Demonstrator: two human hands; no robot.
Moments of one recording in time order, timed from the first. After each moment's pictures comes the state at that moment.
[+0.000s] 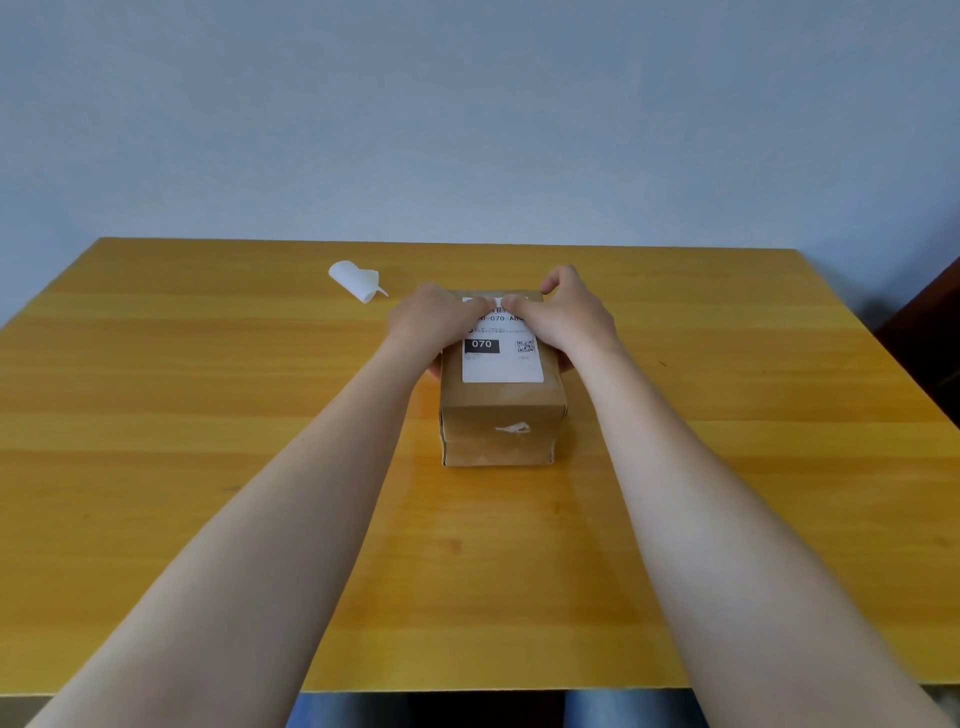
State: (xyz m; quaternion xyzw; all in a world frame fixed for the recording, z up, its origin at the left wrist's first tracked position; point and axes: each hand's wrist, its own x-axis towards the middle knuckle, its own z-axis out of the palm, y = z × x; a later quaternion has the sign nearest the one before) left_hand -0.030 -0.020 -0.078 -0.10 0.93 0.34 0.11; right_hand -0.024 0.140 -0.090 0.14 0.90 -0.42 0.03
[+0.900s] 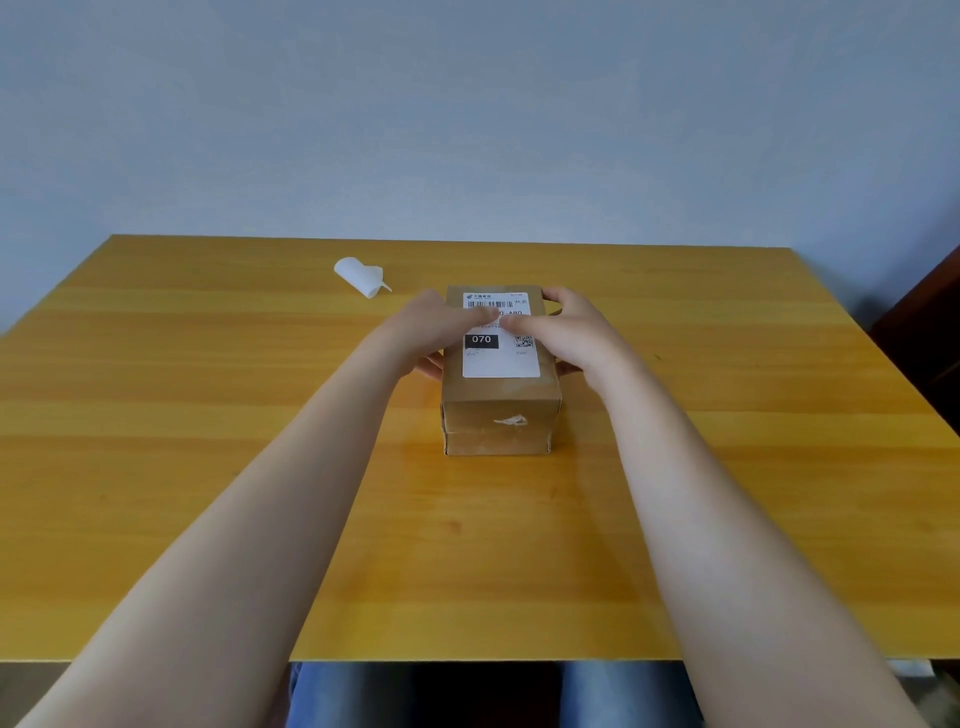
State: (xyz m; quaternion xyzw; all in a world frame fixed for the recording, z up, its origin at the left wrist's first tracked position) left_hand -0.005 -0.036 -0.073 -0.06 0.86 0.46 0.18; right_hand 0.009 0.148 -0.088 0.10 0.81 -0.57 0.10
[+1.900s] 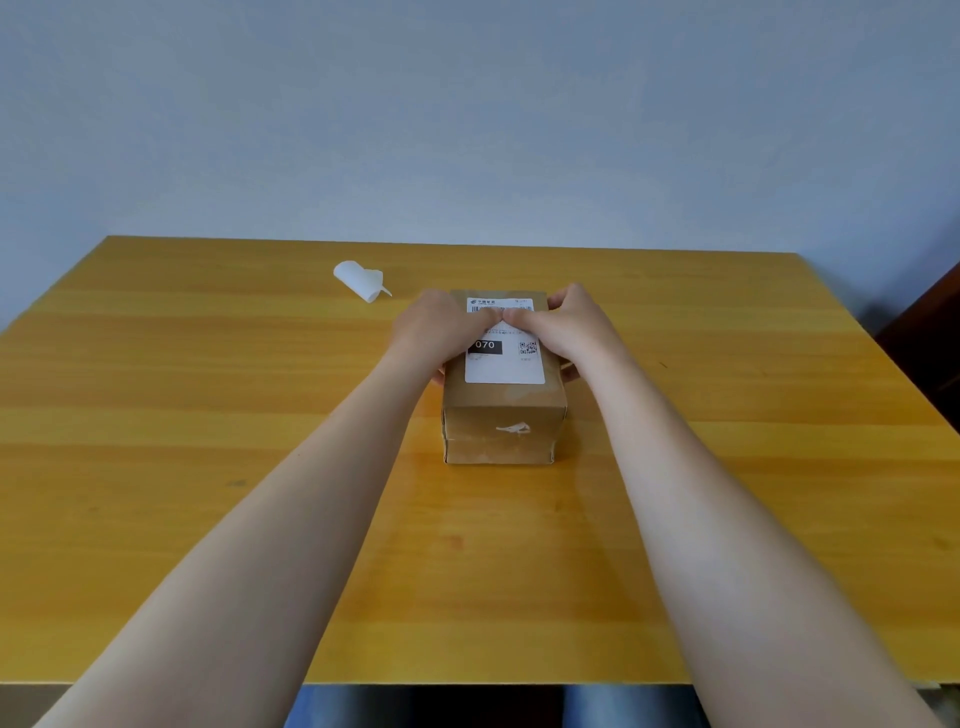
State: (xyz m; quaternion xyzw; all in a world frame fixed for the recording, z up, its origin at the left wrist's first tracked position) left_hand -0.020 -0.024 -0.086 -0.09 0.93 0.34 0.11; right_hand -0.019 0.142 -0.097 0.15 0.87 -0.47 0.08
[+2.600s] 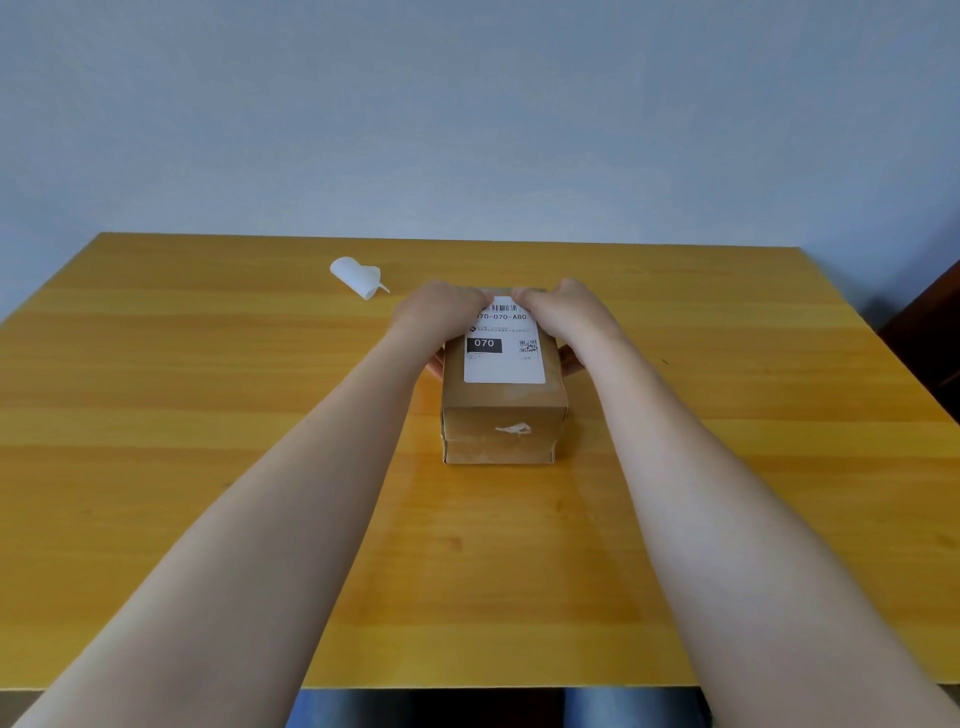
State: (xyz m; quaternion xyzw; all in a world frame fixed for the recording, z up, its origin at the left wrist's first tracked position) left_hand -0.032 -0.019 -0.076 -0.12 0.89 0.40 0.17; right_hand -0.033 0.139 -0.089 0.17 0.88 -0.43 0.11
